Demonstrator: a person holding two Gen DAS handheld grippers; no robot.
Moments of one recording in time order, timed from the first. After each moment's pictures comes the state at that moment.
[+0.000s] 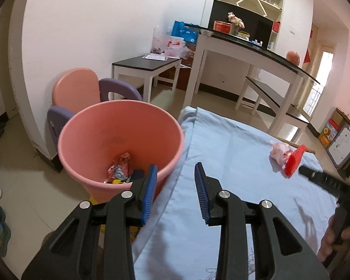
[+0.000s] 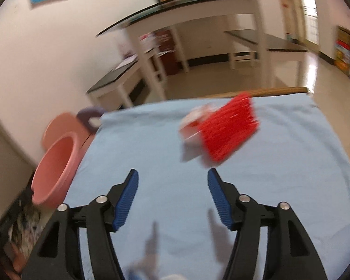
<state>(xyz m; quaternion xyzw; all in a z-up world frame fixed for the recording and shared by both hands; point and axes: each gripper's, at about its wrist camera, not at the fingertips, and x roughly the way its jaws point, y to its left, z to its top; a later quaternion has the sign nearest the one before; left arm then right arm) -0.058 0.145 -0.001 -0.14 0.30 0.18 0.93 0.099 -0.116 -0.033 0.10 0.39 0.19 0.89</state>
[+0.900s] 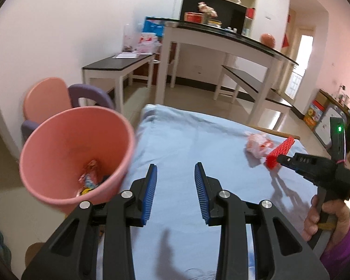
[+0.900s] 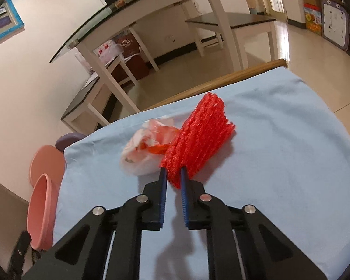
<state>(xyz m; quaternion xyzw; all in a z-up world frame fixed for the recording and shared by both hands) -0.010 0.099 0.000 -0.11 0.31 0.10 0.94 0.154 -0.146 -0.068 0.17 0.42 0.14 0.88</state>
